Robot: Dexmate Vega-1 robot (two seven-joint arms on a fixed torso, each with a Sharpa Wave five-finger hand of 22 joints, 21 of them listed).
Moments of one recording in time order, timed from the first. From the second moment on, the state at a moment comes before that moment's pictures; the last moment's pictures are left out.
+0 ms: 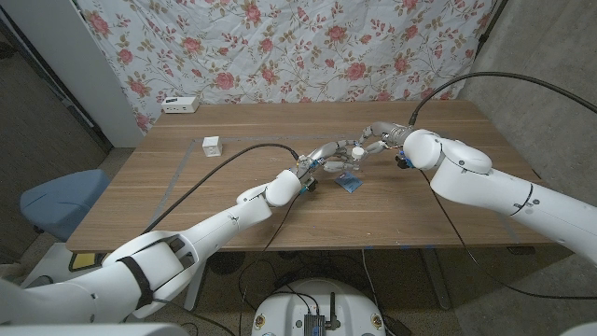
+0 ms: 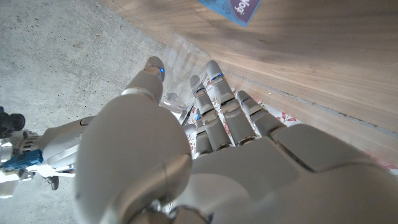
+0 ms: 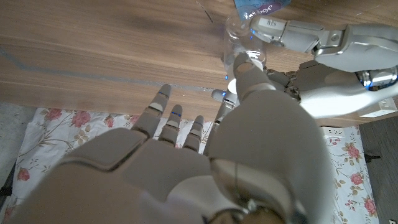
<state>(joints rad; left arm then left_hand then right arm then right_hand) 0.54 0.31 0.87 -1.06 0.20 -0.47 0.17 0.98 -0.01 0.49 -0.15 0.17 0.30 -0.05 0.19 0.17 0.87 -0.13 0.19 0.18 0.89 -0.12 0.17 0.16 0.27 -0.04 0.19 0.17 -0.60 -0.97 -0.79 -2.22 -0.25 -0.87 0.22 1.04 0.11 0.38 -0.18 0.19 0.73 -0.16 0.39 0.26 0.13 -0.13 0.19 0.19 0.15 0.03 0.21 0.20 0.34 0.07 0.20 0.17</state>
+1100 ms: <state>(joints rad) 0.53 0.30 0.87 -1.02 0.20 -0.48 0.17 0.98 -0.01 0.49 -0.15 0.17 0.30 -0.07 0.19 0.17 0.87 -0.13 0.19 0.18 0.89 -0.12 0.17 0.16 0.27 -0.04 0.19 0.17 -0.65 -0.98 -0.70 -2.17 -0.16 -0.74 0.21 1.15 0.15 0.43 -0.18 0.20 0.75 -0.22 0.37 0.24 0.13 -0.19 0.19 0.19 0.12 0.00 0.21 0.20 0.31 0.06 0.19 0.17</state>
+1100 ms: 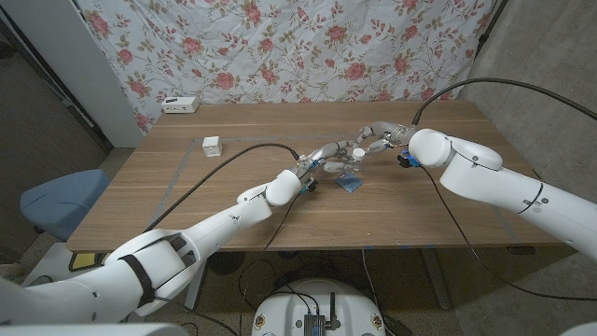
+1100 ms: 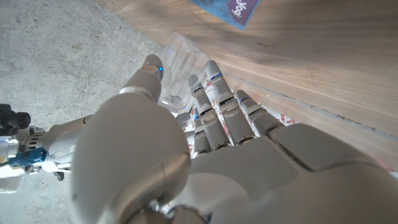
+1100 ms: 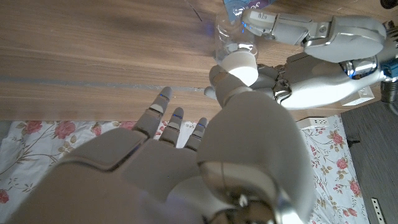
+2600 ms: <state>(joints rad) 0.48 0.27 0.88 -0.94 0.19 -0.52 0.17 0.98 -0.01 0.49 -0.15 0.17 0.30 -0.08 0.19 0.17 0.87 -0.13 0.19 0.18 0.89 -0.12 0.17 0.16 0.27 -0.04 0.19 0.17 -0.57 -0.99 -0.73 -2.17 -0.15 -0.80 0.31 1.00 -0.01 0.30 -0.11 0.18 0.49 -0.21 0.20 0.21 0.00 -0.06 0.19 0.19 0.05 0.08 0.20 0.19 0.28 0.13 0.19 0.17</state>
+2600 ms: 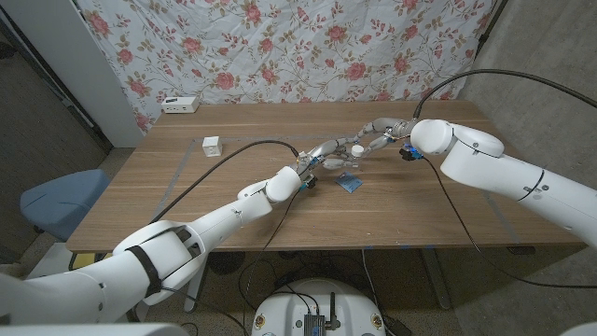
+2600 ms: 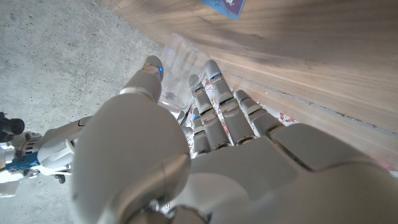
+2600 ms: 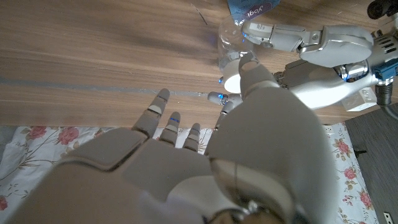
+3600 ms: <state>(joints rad) 0.50 0.29 0.88 -0.99 0.19 -0.51 0.17 0.98 -0.02 0.49 -0.15 0.17 0.31 -0.09 0.19 0.17 0.87 -0.13 0.19 0.18 0.90 -0.12 0.17 0.16 0.27 -0.04 0.19 0.17 -0.55 -0.98 -0.79 -2.23 -0.20 -0.89 0.28 0.78 -0.04 0.21 -0.05 0.18 0.57 -0.12 0.24 0.23 0.05 -0.01 0.20 0.19 0.10 0.11 0.21 0.20 0.31 0.16 0.19 0.17</state>
